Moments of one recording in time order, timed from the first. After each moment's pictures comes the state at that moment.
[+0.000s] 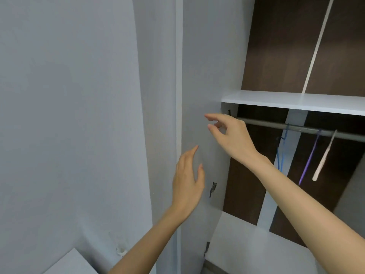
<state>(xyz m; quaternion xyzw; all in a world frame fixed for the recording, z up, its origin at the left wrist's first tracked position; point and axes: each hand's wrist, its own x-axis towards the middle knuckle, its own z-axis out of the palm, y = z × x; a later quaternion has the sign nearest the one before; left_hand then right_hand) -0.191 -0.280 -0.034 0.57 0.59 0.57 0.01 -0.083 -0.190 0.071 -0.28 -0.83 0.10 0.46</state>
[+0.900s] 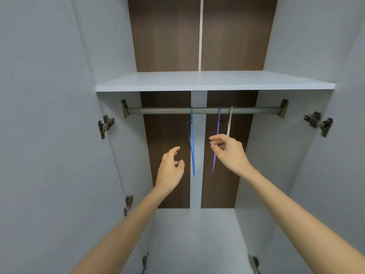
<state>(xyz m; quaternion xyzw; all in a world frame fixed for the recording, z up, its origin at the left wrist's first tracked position) -0.019 0.007 -0.077 0.66 0.55 0.43 0.26 0.164 0.002 -0.036 -0.60 -0.65 0.14 0.44</state>
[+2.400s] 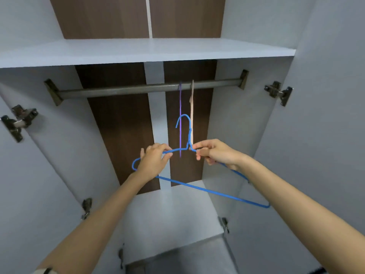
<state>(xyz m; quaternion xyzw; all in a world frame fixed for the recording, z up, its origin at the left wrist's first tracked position) 0.027 0.098 -0.134 0.83 0.47 0.23 0.18 0.228 0.010 -0.081 -0.61 -0.52 0.47 0.37</state>
